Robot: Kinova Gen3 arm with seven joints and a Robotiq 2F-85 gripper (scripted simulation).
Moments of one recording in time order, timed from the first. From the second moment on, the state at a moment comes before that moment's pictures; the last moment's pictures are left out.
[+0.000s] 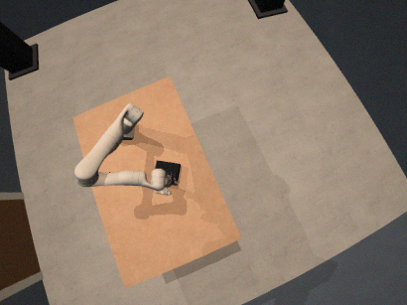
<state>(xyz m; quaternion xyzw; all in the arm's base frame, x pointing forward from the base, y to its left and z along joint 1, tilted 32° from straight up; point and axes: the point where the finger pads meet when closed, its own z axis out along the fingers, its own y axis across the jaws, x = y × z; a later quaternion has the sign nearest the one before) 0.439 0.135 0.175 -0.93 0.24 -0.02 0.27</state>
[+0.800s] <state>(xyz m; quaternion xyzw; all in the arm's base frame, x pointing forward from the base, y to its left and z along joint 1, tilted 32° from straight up) 0.440 0.136 0.173 -0.93 0.24 -0.03 0.27</state>
